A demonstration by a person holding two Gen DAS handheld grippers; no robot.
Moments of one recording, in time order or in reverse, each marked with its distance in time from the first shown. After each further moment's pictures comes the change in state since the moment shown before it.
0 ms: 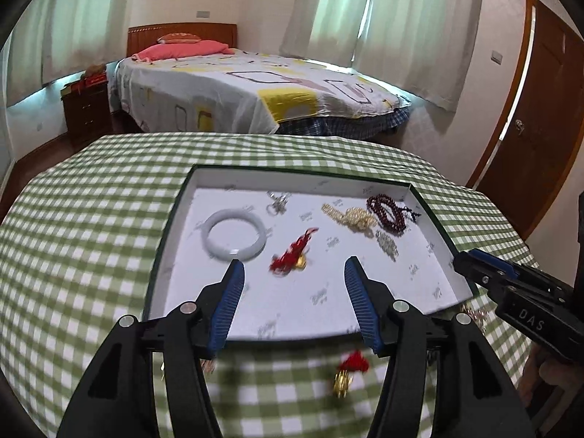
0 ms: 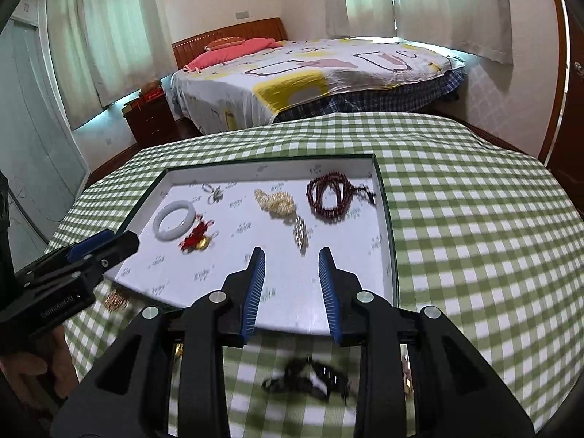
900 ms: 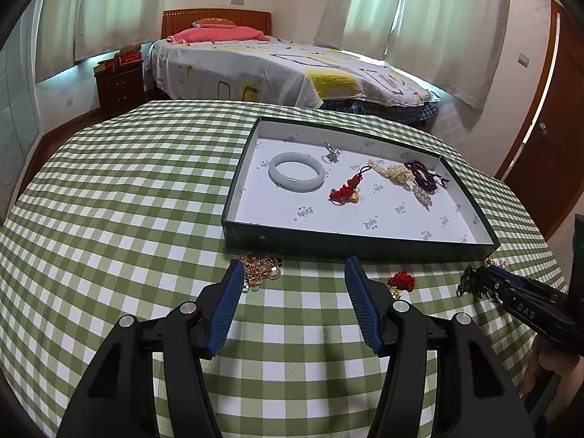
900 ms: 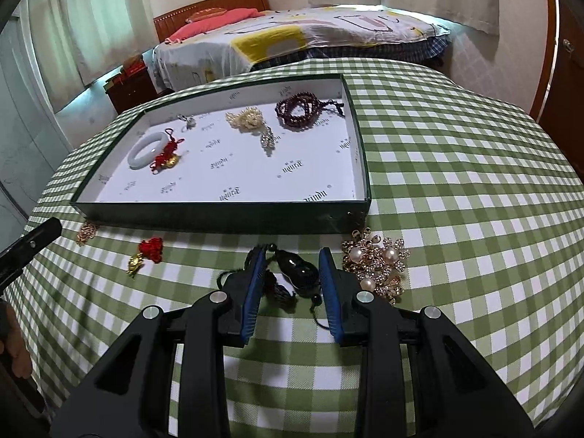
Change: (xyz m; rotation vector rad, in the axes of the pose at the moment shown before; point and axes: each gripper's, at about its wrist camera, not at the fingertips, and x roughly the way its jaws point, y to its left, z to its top) left arm -0.033 0.036 -0.055 -0.061 0.041 0.101; right arm 0.014 -0.021 -0.063 0.031 0.129 -0.059
